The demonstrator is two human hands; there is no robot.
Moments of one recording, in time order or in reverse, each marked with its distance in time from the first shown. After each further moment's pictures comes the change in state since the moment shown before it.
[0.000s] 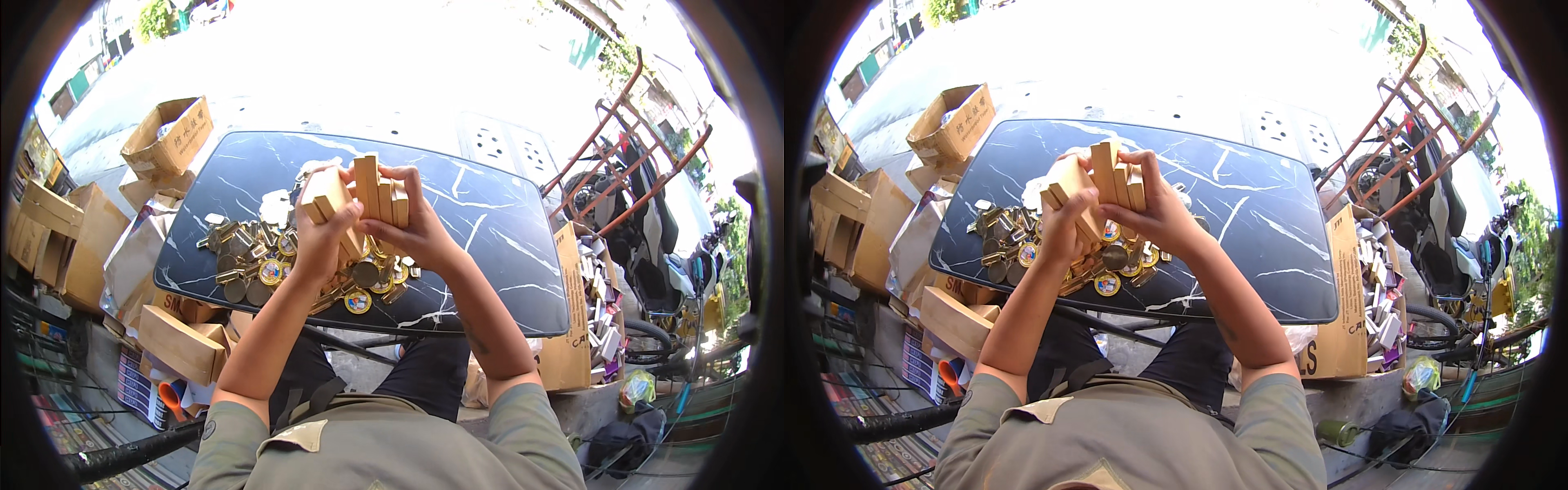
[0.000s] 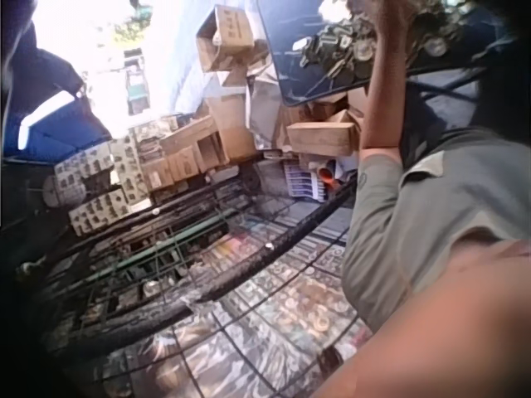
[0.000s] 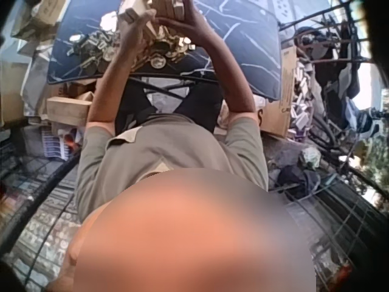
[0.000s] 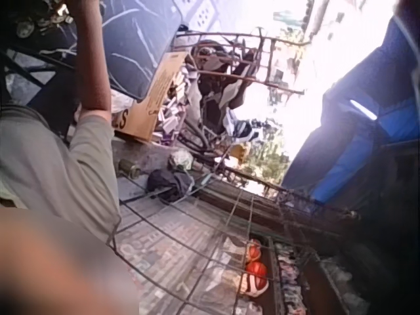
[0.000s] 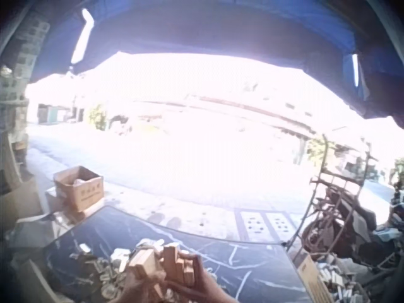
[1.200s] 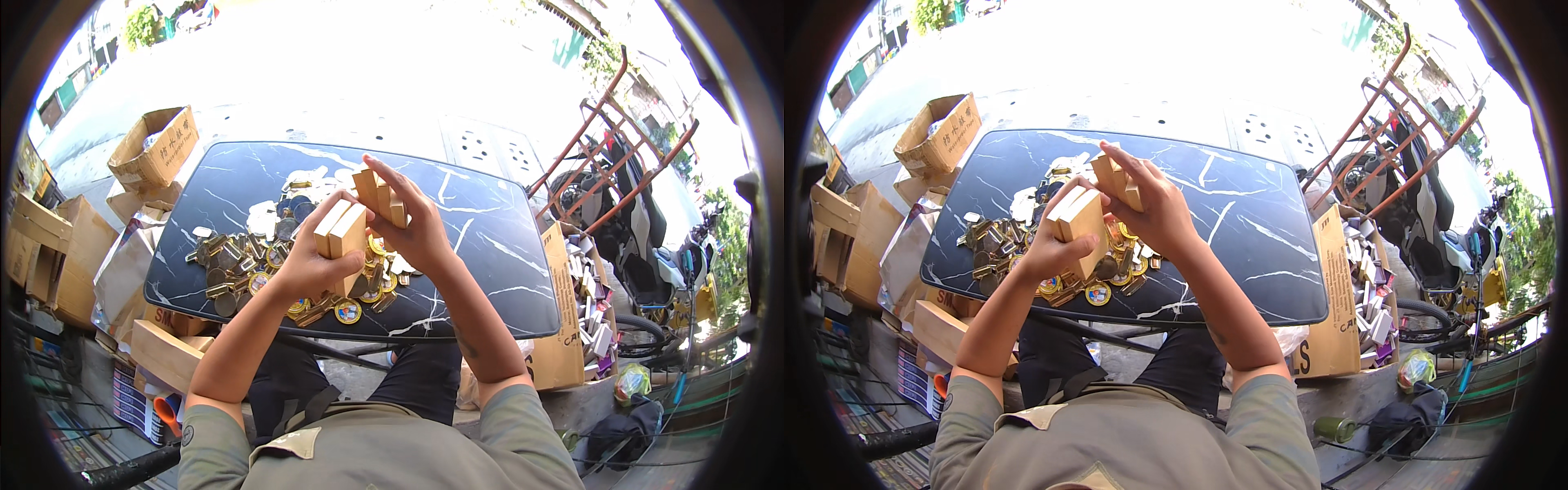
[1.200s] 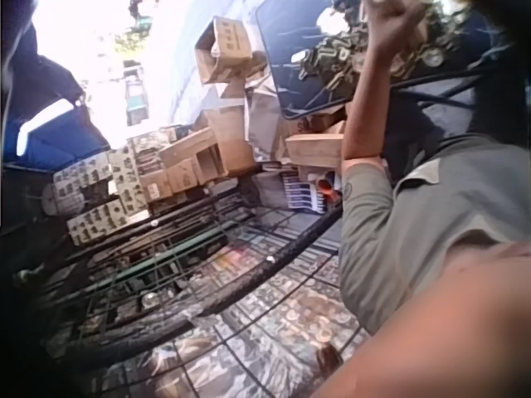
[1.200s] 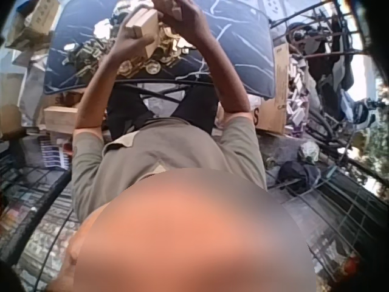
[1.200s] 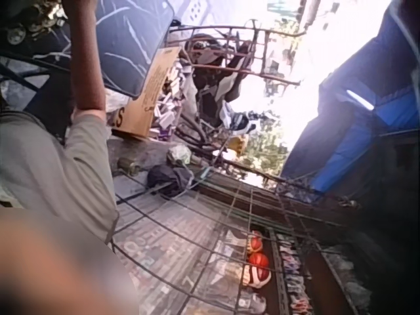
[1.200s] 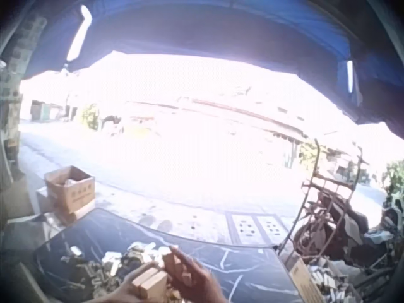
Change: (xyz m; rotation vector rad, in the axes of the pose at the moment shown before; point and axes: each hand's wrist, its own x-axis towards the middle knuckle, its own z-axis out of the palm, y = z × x) left_hand 0.000 0.004 -0.019 0.031 -0.422 -0.074; right_hand 0.004 -0.024 -0.011 -0.356 0.145 -0.012
